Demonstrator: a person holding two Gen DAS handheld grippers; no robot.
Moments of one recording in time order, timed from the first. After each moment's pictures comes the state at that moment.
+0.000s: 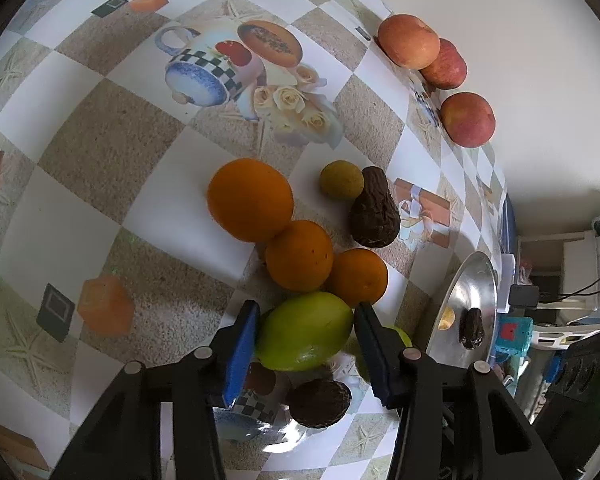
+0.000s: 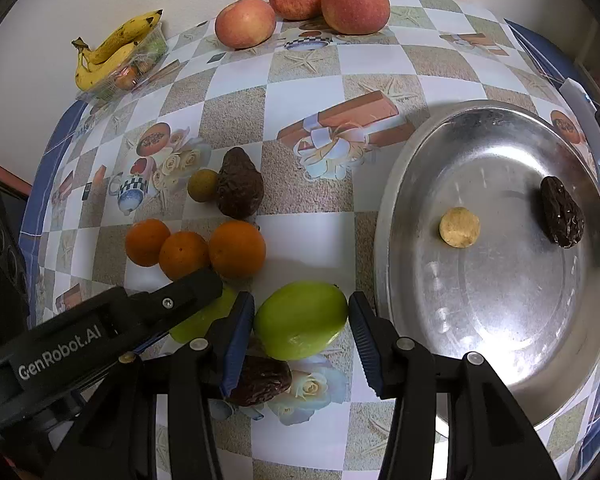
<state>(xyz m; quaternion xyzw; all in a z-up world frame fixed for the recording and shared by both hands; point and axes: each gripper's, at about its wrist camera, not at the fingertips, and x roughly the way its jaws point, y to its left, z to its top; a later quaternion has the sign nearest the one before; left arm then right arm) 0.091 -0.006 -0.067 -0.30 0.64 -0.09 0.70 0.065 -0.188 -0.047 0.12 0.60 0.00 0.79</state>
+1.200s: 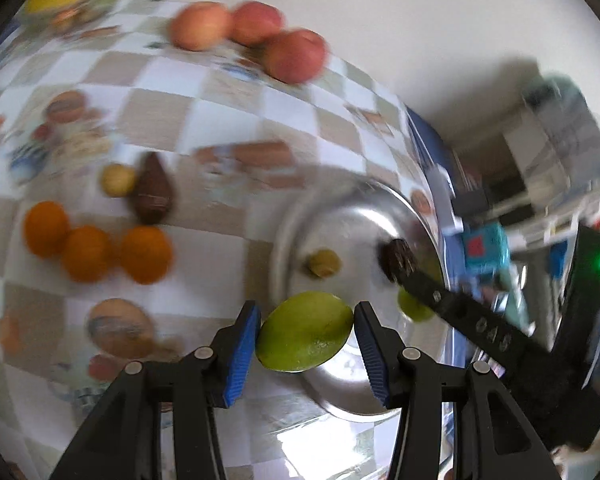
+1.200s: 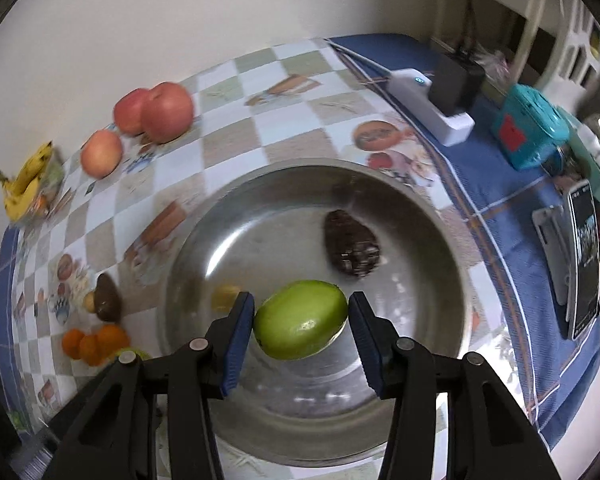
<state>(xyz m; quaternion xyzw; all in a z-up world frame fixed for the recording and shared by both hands) 0.068 -0.127 -0.014 -0.16 0.59 -0.25 0.75 0.036 -0.326 -0.002 0.18 0.53 -0.18 0.81</state>
